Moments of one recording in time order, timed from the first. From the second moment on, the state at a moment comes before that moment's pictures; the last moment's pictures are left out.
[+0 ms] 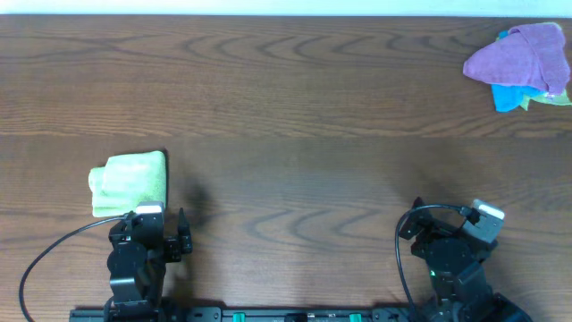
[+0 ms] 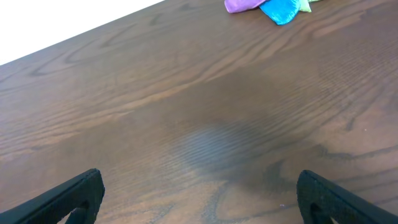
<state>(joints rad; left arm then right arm) 0.06 0.01 0.16 -0.64 -0.04 0.07 0.61 0.34 0.55 -0.90 0.69 0.76</state>
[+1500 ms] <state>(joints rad) 0.06 0.01 0.16 -0.64 -0.04 0.07 0.00 0.02 0.26 -0.84 0.08 0.01</state>
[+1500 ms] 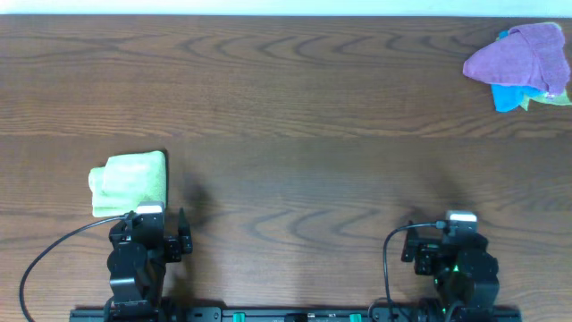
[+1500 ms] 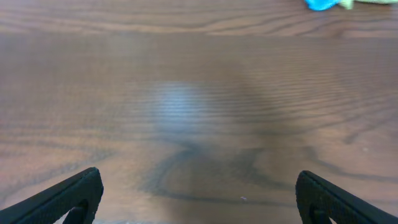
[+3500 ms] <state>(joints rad) 0.06 0.01 0.16 -0.64 -0.04 0.07 0.00 0.02 0.19 -0.79 -0.02 -0.06</state>
